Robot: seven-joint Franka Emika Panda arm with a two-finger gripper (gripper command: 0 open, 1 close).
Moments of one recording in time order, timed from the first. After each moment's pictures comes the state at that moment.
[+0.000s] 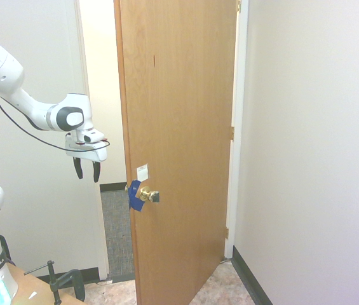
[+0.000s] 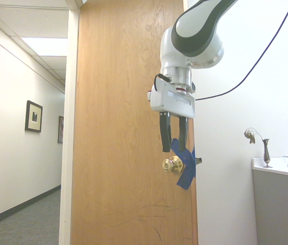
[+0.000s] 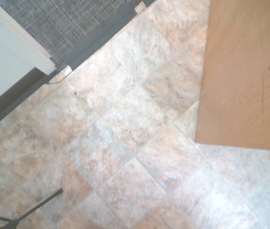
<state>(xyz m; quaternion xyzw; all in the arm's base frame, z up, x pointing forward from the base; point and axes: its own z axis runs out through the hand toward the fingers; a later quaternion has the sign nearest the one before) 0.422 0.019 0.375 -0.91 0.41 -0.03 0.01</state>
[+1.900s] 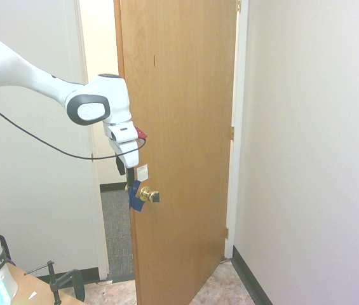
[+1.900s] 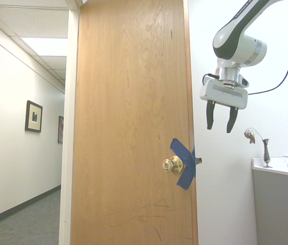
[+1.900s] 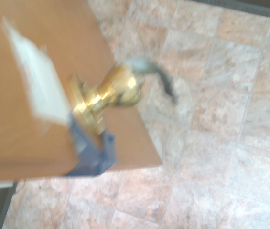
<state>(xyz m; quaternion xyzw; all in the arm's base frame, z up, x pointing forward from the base) 0.328 -0.243 0.445 -0.75 0.65 -0.07 0.08</state>
